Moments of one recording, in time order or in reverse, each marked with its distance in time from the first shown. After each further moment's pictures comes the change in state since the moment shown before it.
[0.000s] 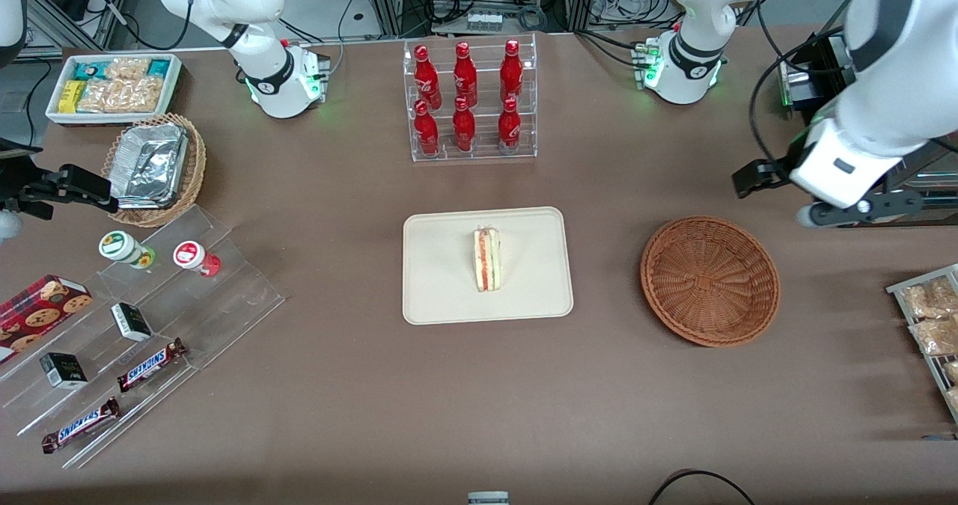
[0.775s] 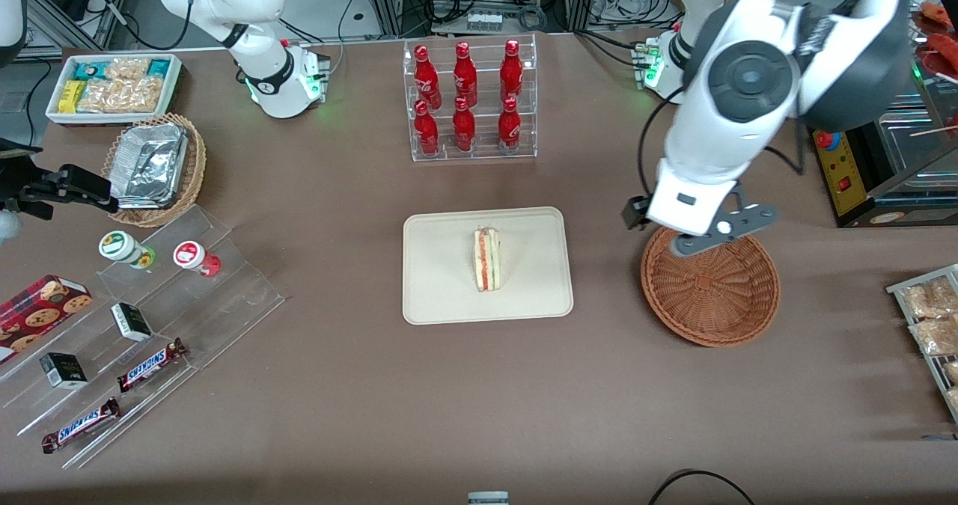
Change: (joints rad) arm -0.193 0.193 -0.121 0.150 0.132 0.040 -0.527
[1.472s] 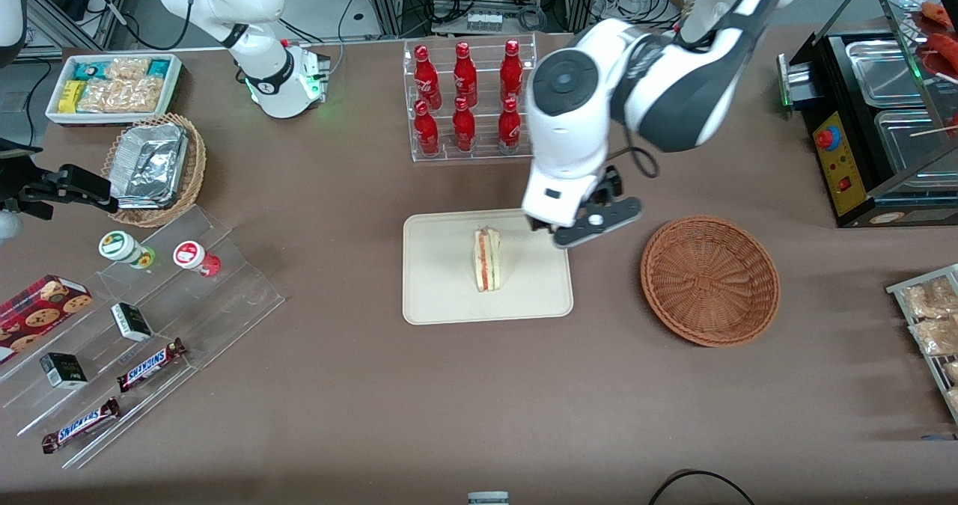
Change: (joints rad) arm -0.238 0.126 -0.004 0.038 0.113 0.109 -0.327
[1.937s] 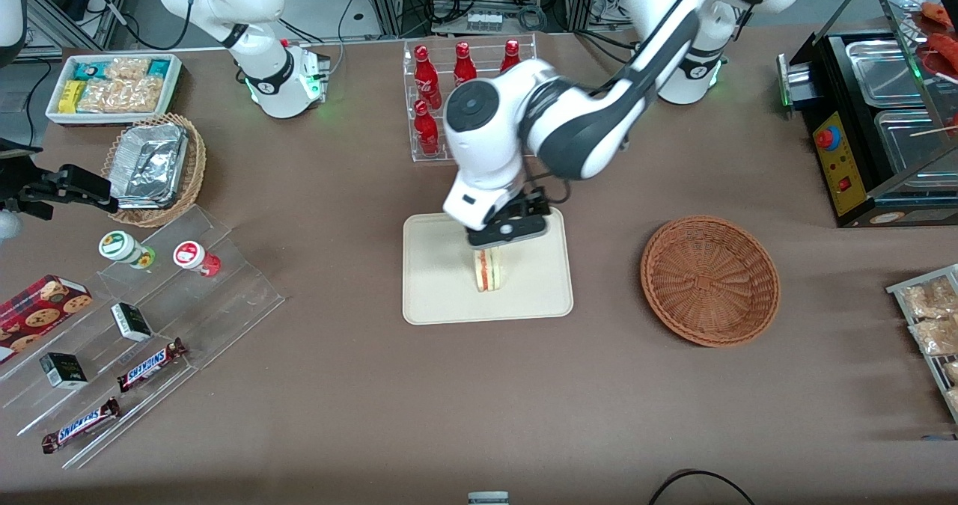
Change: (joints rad) arm -0.154 0.169 -0.006 0.068 0.061 0.105 -0.012
